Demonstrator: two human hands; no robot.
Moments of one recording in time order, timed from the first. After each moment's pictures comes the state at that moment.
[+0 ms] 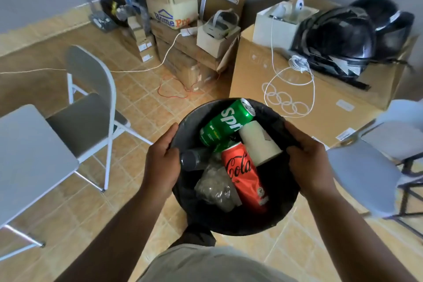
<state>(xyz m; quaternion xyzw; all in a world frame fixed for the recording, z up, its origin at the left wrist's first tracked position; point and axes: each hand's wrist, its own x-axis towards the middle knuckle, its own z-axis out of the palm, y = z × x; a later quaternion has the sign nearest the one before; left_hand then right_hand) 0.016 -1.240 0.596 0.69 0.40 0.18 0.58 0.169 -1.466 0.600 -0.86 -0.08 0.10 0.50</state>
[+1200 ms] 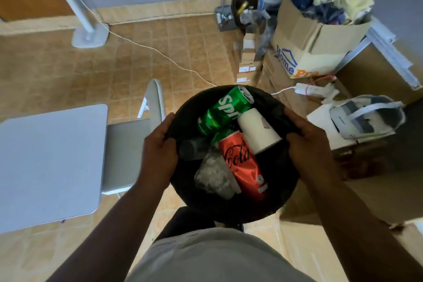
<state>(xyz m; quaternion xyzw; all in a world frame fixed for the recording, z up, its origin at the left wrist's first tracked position) 0.305 -0.768 0.602 0.52 0.61 0.35 0.48 0.565 -0.849 0.612 -0.79 -0.36 0.29 0.40</state>
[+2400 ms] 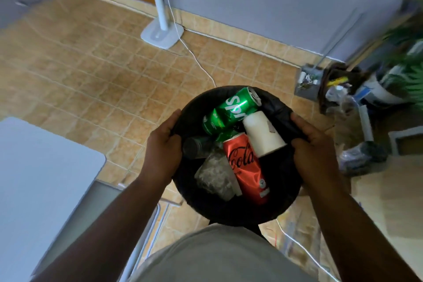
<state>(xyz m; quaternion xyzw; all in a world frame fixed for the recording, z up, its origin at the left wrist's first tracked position) 0.370 -0.189 0.599 0.35 0.71 0.46 0.41 0.635 -0.134 0.614 -0.68 -0.52 0.38 0.36</state>
